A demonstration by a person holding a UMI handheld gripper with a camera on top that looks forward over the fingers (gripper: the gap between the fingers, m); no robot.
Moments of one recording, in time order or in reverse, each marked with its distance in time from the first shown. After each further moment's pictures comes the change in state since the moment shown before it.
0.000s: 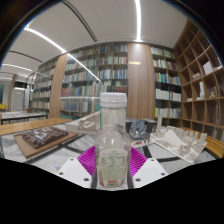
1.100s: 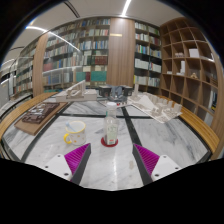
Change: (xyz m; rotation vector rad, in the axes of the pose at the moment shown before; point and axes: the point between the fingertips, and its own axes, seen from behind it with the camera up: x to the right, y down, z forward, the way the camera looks) arm 0.000 0.057 -0.231 -0.382 0.221 0.060
